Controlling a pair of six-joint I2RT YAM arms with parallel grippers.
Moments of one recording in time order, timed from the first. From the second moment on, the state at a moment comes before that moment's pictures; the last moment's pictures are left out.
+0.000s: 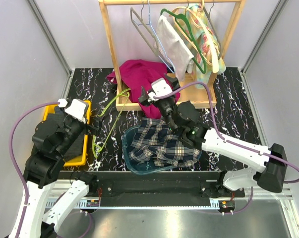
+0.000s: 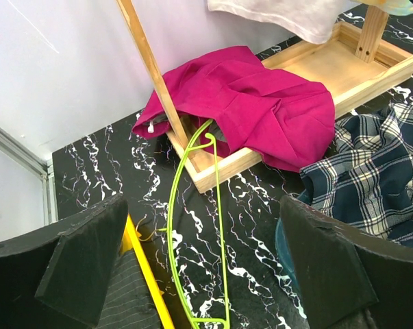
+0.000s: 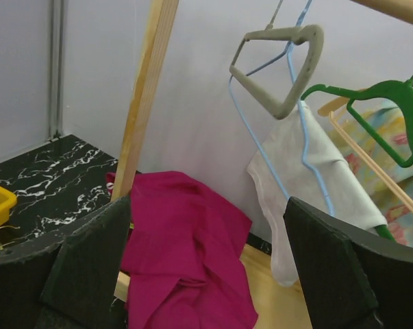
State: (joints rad) left arm -0.34 0.56 1.10 -0.63 0.08 0.21; right arm 1.05 1.34 1.17 0.52 0.57 -0.53
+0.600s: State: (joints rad) left arm -0.34 0.54 1.09 -0.63 0.08 0.21; right arm 0.88 1.80 1.30 0.34 0.53 -0.24
